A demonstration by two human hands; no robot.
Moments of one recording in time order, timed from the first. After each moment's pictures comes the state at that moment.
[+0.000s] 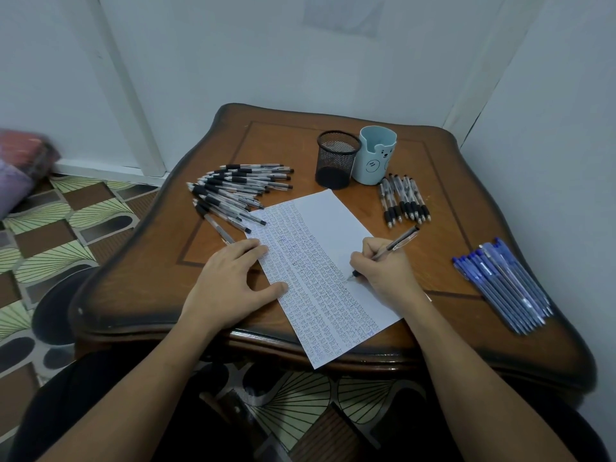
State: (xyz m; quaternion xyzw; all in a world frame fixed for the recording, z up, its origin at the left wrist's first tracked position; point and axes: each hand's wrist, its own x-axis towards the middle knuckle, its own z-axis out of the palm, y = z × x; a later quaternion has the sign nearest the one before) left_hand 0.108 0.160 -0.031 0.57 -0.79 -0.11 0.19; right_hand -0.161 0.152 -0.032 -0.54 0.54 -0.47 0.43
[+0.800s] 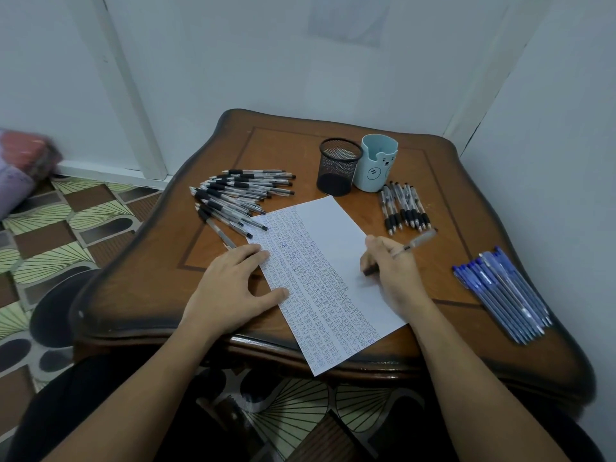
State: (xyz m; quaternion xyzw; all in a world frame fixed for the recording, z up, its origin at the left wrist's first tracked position) left_hand 0.109 0.160 -0.031 0.57 -0.79 -0.12 0.19; right_hand -0.162 0.149 -0.021 -0.48 0.55 -0.51 0.45
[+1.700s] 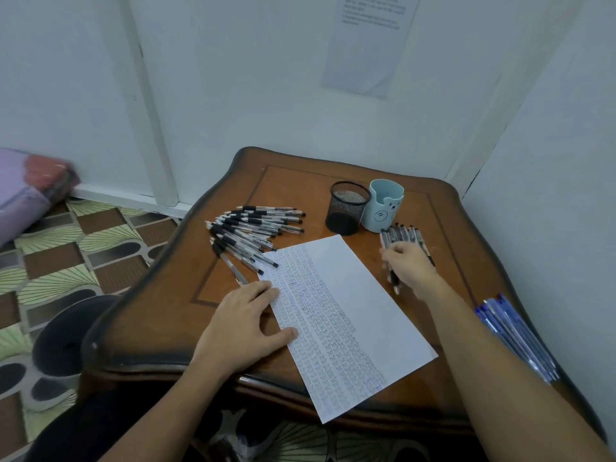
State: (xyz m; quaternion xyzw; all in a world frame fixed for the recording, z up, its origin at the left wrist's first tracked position) left_hand 0.111 0.160 -0.030 0.57 -0.79 -0.12 0.19; right_hand -0.184 0.073 0.030 -0.50 0.74 -0.30 0.34
